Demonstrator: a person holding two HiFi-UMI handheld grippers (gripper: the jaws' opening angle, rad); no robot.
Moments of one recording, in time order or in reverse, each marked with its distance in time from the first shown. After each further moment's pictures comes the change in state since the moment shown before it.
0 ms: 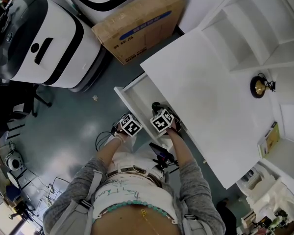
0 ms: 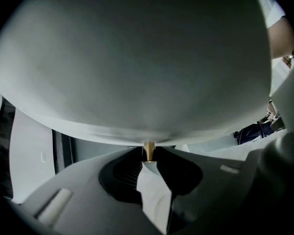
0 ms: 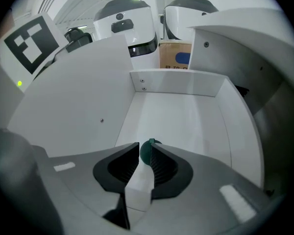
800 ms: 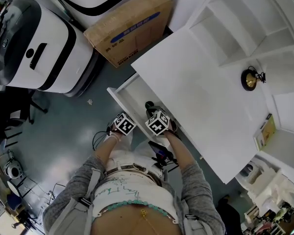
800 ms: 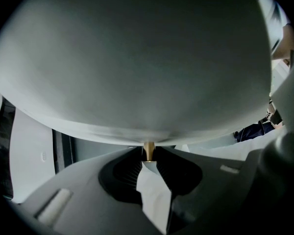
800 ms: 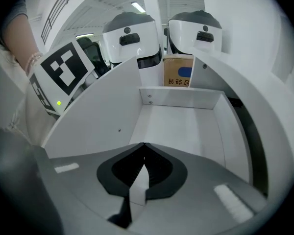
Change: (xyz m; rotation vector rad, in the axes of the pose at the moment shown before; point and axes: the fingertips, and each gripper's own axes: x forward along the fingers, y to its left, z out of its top) left arm 0.000 0.000 -0.001 0.000 0.001 0.004; right arm -0.045 0.019 0.016 -0.019 -0.107 0.044
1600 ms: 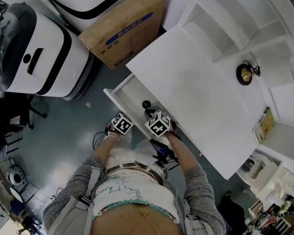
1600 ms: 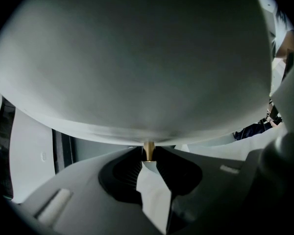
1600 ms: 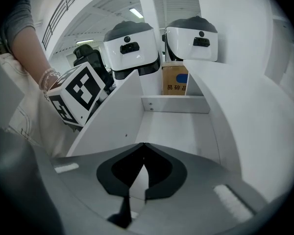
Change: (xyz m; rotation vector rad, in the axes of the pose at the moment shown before) left arm -0.001 0.000 0.000 0.003 0.001 -0.001; right arm -0.036 0.005 0.009 0.026 -0.051 0.013
